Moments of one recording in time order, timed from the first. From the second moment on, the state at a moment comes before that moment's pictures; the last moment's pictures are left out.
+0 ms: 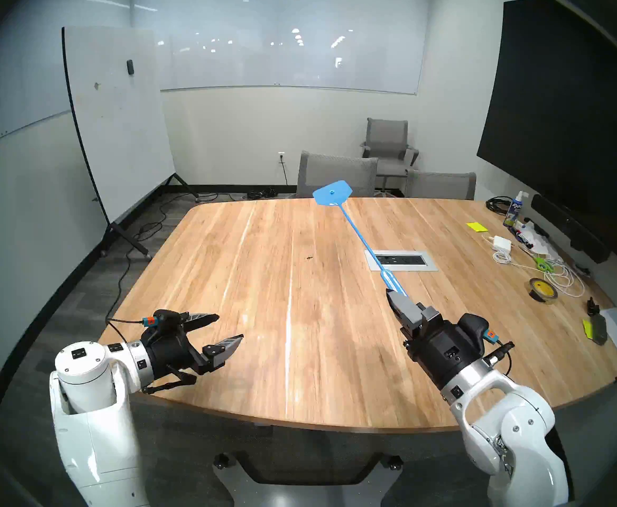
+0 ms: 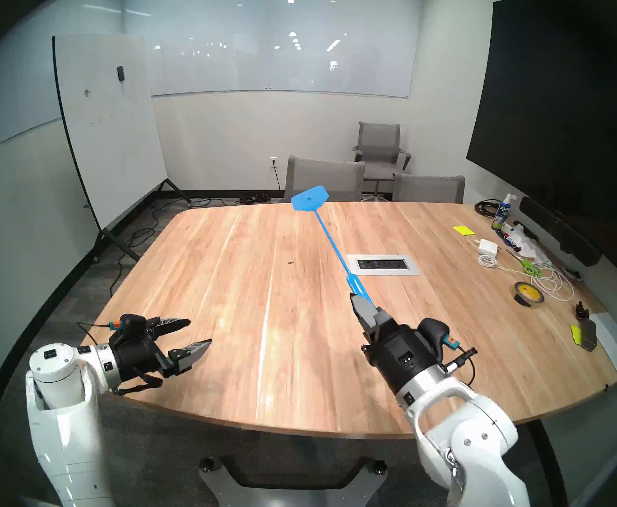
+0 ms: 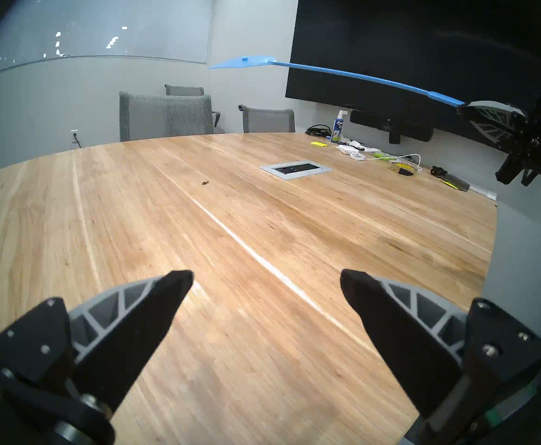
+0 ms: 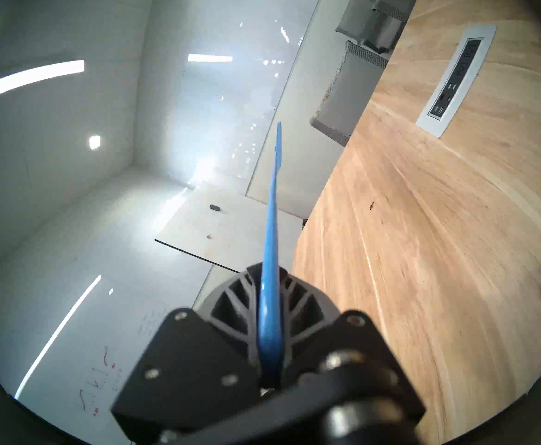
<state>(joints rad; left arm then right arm) 1.73 -1.65 -2.12 -1.96 0.25 0.40 -1.35 -2.19 -1.35 1.60 -2.34 1.41 0.32 0.05</state>
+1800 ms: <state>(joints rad) 1.73 -1.65 -2.12 -1.96 0.25 0.40 -1.35 -2.13 -1.35 1.74 -2.17 1.53 0.36 0.05</state>
